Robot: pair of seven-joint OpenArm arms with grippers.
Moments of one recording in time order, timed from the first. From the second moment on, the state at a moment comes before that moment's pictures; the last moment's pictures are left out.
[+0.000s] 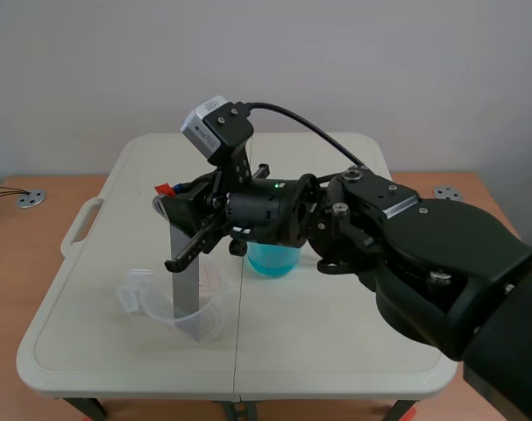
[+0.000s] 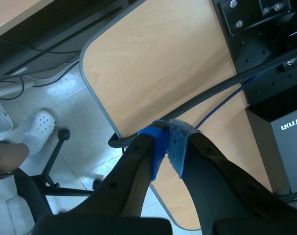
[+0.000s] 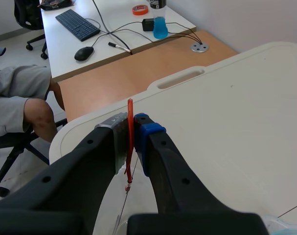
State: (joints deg) left arm 67.8 -32.6 -3.5 94.2 -8.9 -15.4 4.9; right arm 17.5 8.9 -38.5 68.8 17.5 35.9 1.8
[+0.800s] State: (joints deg) left arm 67.8 -32.6 -3.5 94.2 -8.9 -15.4 4.9; right arm 11.9 11.9 -38.5 84.0 11.9 40.4 2.8
